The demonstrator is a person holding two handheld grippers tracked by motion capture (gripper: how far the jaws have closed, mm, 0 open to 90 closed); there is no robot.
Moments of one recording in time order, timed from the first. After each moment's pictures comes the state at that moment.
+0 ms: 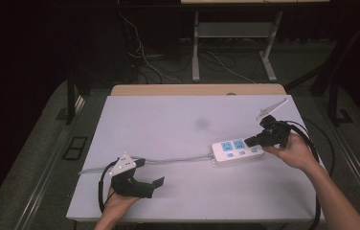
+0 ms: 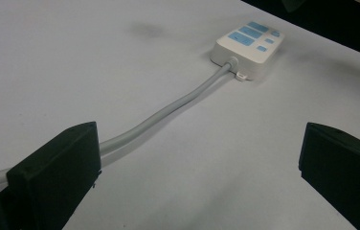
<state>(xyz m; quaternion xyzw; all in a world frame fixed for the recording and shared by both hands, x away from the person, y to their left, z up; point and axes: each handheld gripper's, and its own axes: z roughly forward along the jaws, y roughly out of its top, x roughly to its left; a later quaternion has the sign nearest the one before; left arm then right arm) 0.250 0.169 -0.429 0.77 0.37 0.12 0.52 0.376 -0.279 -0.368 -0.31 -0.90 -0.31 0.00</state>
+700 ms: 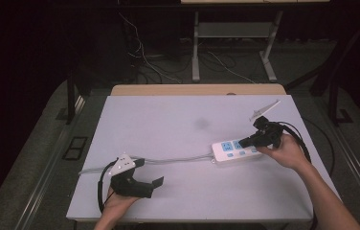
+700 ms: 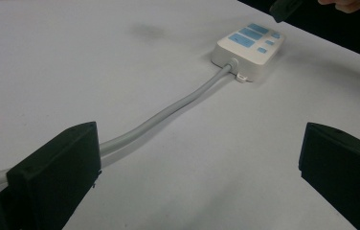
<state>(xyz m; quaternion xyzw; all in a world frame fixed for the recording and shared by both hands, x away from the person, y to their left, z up) 0.250 0.170 -0.428 0.76 0.37 0.12 0.52 0.384 -0.268 -0.383 -0.31 -0.90 -0.31 0.02</state>
